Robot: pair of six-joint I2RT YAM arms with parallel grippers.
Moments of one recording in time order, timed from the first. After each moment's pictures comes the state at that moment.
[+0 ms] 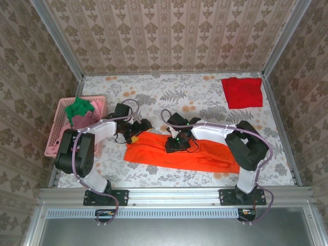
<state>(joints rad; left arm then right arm) -0.31 1.61 0.84 -0.37 0.49 -0.72 0.74 1.81 1.12 -0.58 -0.32 0.52</state>
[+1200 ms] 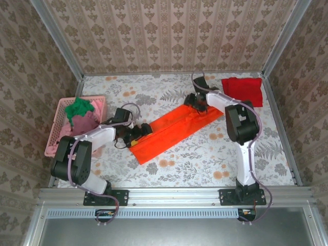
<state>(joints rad) -0.36 1.50 0.74 -0.36 0.46 -0.71 0.28 2.24 1.70 -0.50 -0.09 0.66</state>
